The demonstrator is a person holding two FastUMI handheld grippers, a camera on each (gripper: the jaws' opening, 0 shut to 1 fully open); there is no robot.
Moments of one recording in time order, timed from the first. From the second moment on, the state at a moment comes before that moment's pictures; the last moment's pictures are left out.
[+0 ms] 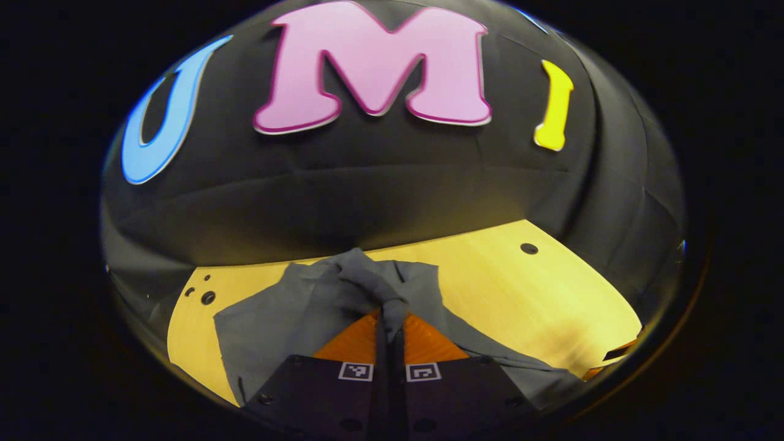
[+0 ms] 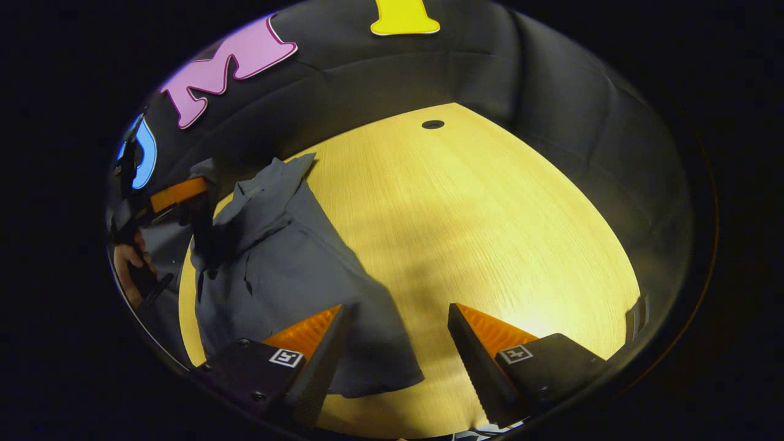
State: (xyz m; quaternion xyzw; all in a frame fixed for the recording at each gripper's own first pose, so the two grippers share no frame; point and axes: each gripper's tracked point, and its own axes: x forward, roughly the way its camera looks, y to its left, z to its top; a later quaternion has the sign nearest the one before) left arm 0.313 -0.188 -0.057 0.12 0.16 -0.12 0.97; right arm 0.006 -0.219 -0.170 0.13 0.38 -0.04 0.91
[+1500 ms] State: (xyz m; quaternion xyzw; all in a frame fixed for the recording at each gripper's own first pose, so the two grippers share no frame) left arm 0.111 0.041 -0.171 0.03 0.28 0.01 0.96; right arm -0.021 -0.161 -0.221 0.10 0.47 0.02 0.88
